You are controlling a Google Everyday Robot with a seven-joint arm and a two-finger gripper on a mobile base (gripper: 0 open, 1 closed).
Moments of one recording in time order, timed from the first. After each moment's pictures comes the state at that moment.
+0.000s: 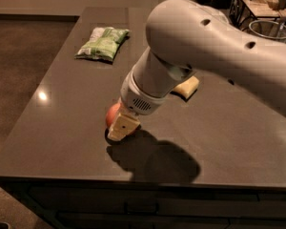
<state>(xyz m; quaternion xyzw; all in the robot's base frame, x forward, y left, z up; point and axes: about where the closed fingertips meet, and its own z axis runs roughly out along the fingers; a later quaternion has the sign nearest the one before) 0.460 0.041 0.857 -0.62 0.74 0.14 0.22</state>
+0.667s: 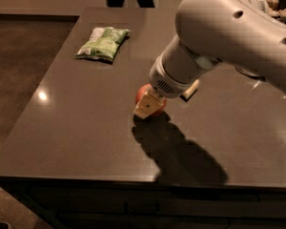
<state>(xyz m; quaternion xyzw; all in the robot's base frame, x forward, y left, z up) 0.507 -0.031 0.876 -0.51 0.82 0.07 0.25</state>
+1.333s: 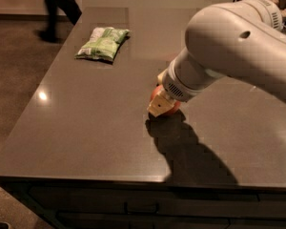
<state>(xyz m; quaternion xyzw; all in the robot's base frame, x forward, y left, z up) 0.521 -0.073 0.868 -0.43 0.86 0.01 0.27</state>
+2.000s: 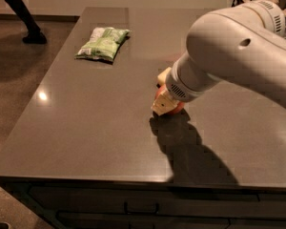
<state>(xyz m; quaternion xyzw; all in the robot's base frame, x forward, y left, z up) 0.525 -0.085 0.867 -0.41 0.87 -0.01 0.28</state>
